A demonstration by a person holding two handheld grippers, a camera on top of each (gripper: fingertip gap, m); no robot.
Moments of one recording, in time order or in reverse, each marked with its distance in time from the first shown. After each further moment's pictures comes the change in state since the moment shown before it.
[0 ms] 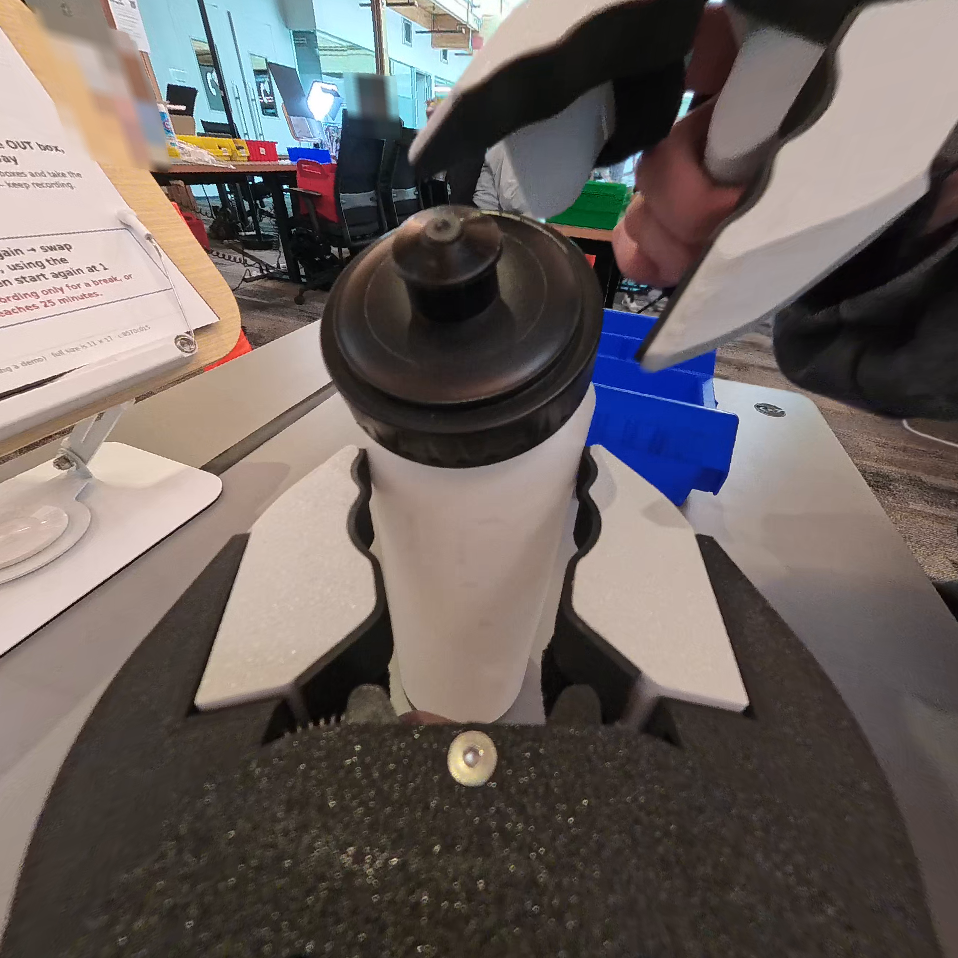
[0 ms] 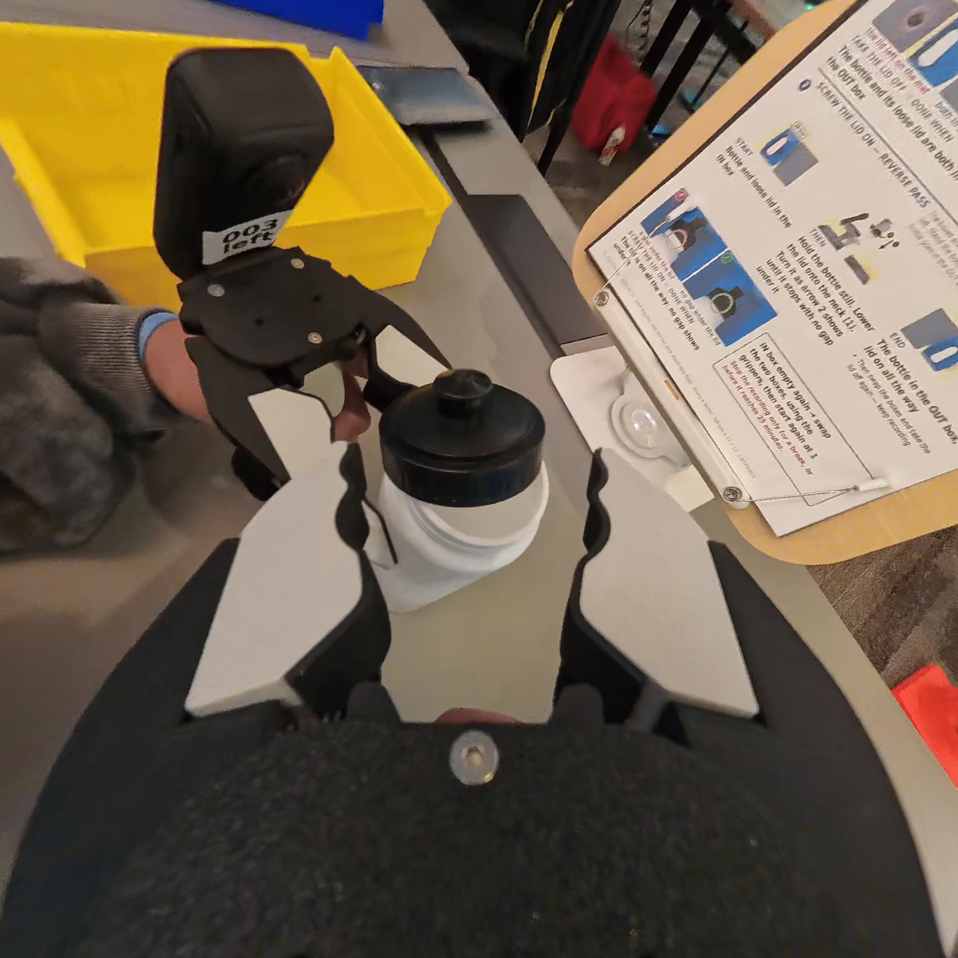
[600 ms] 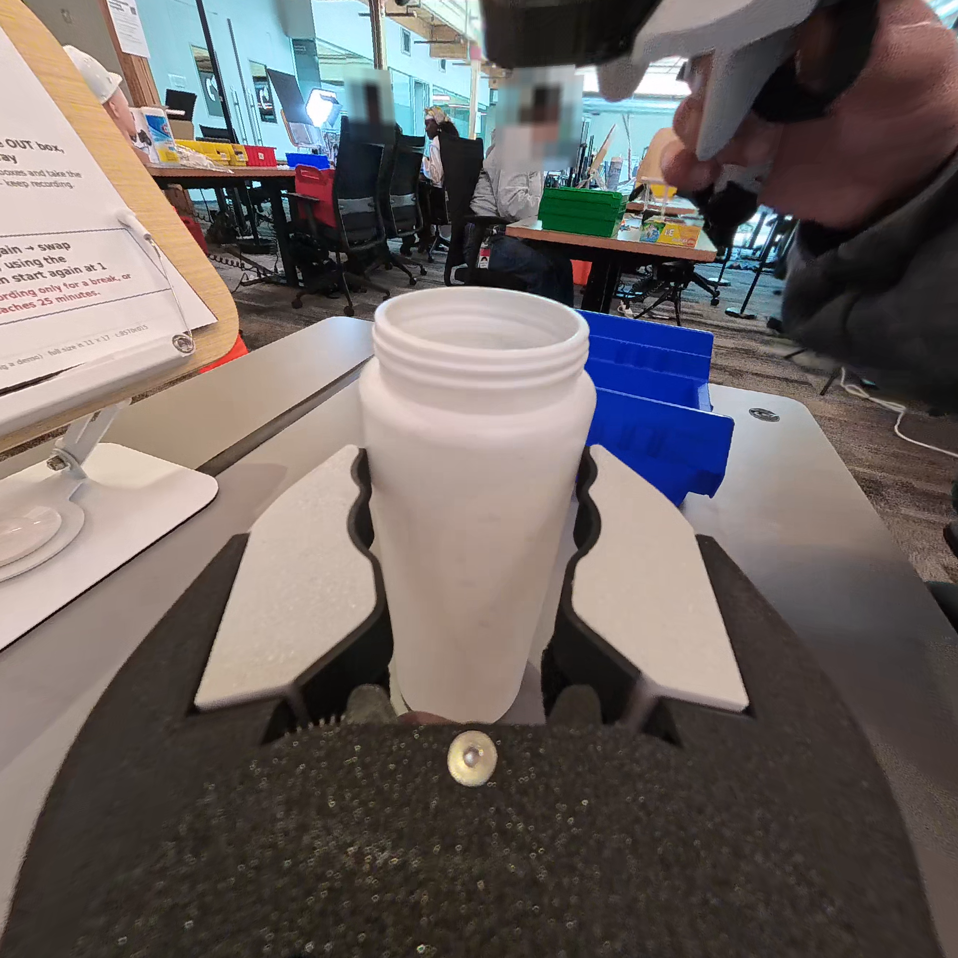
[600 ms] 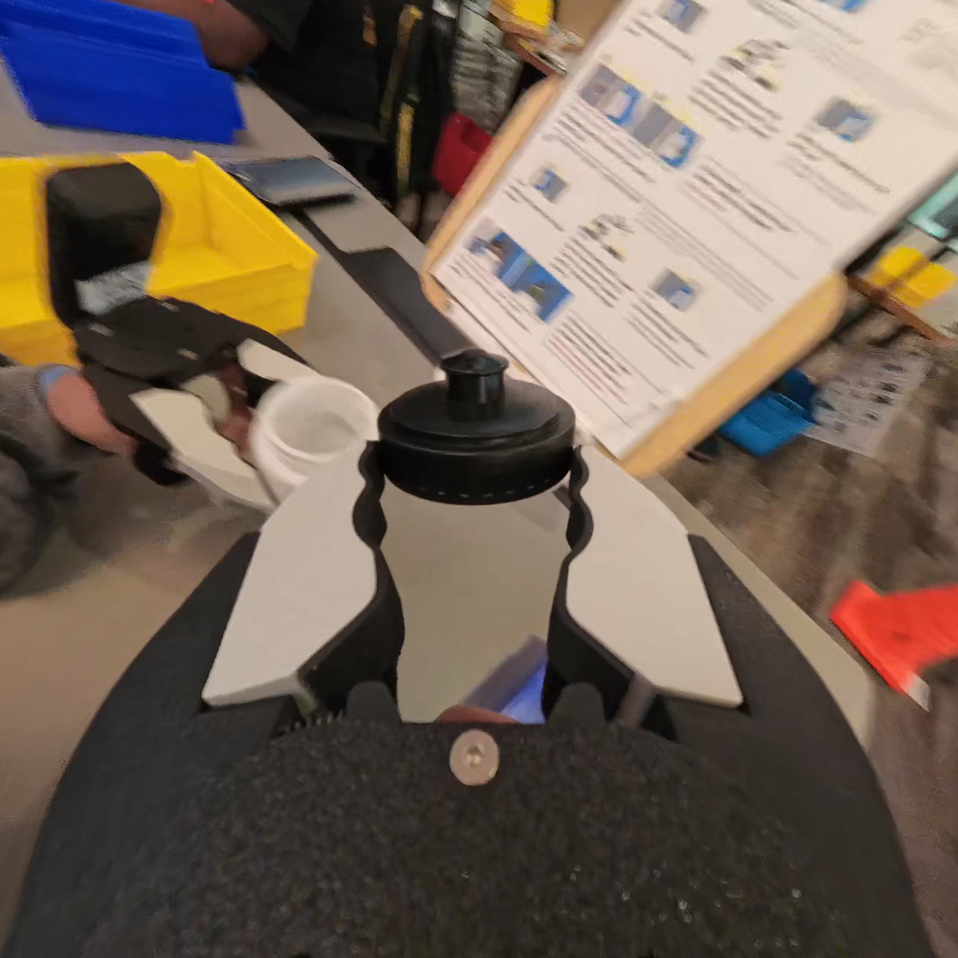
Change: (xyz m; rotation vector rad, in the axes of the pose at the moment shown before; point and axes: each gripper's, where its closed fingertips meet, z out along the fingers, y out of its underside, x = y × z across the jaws) left arm 0.000 0.000 -0.001 0.013 0.006 -0.009; right arm 0.073 0.012 -0.084 0.099 0.207 0.125
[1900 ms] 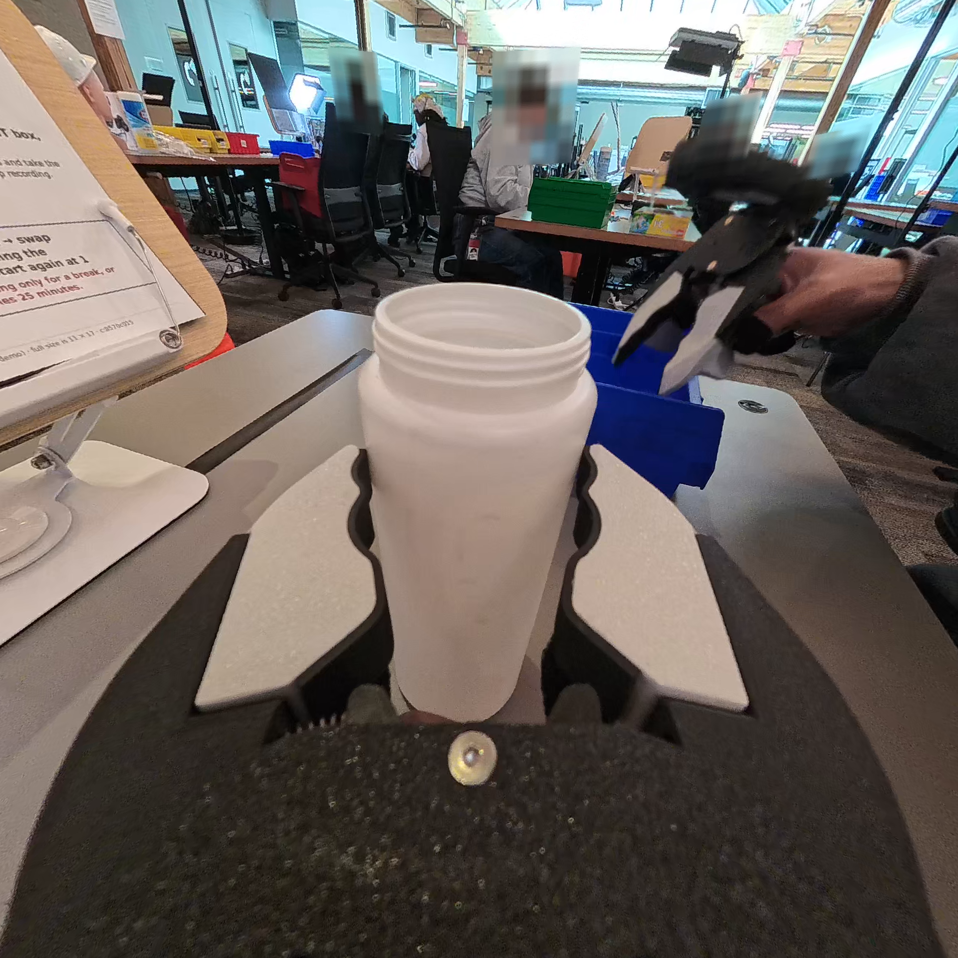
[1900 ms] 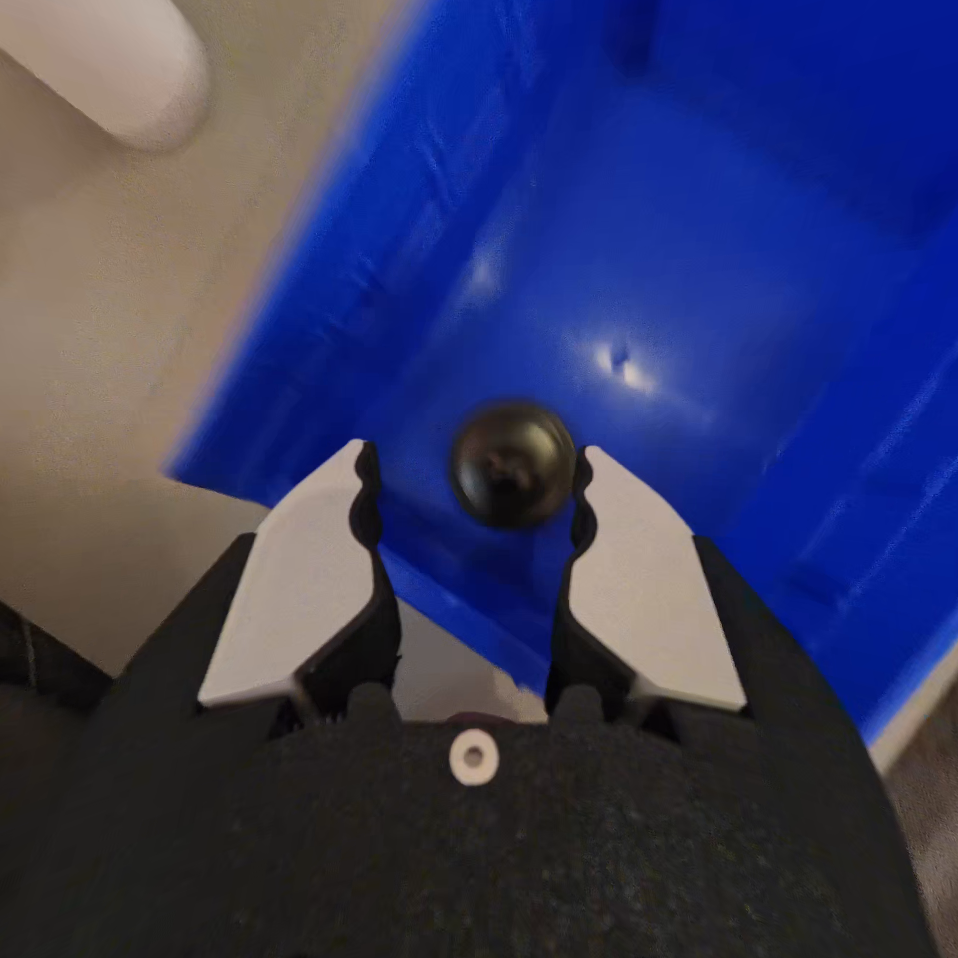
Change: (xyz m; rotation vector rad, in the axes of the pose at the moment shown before) left arm 0.001 0.001 -0.001 -0.017 0.025 -0.002; right arm -0.006 0.262 -0.088 -0.652 -0.066 0.480
